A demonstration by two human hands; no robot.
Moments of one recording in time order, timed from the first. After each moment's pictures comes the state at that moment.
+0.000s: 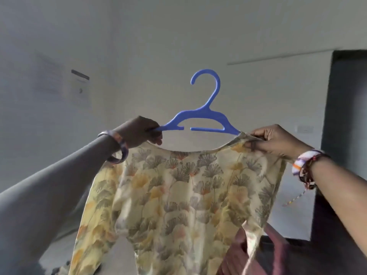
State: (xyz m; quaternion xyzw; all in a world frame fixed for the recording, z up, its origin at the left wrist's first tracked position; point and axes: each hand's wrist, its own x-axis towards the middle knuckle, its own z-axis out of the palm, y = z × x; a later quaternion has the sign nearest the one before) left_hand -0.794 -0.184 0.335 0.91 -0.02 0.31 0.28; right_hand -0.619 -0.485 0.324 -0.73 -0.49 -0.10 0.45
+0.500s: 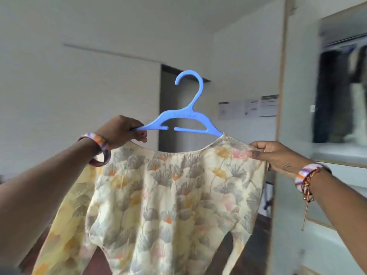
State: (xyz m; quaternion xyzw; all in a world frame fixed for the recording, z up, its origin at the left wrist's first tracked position) left_hand -0.648 -0.538 0.327 0.86 -0.32 0.24 0.31; right_hand -0.752 -0.909 0.283 -0.80 -0.08 -0.19 0.56
